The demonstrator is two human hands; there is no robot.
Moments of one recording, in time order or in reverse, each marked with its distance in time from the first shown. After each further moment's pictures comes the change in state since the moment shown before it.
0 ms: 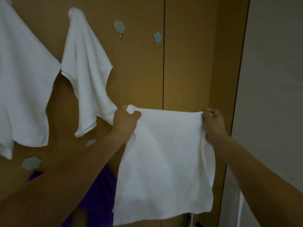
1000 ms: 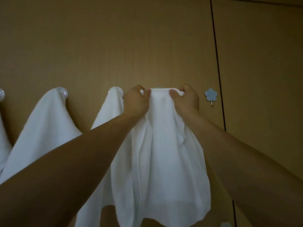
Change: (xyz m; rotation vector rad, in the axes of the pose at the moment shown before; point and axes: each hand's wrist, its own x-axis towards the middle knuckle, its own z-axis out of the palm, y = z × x) left_hand 0.264 0.154 -0.021 0.651 0.572 0.523; right_hand 0.172 -0.181 0.305 0.240 -0.345 -0.595
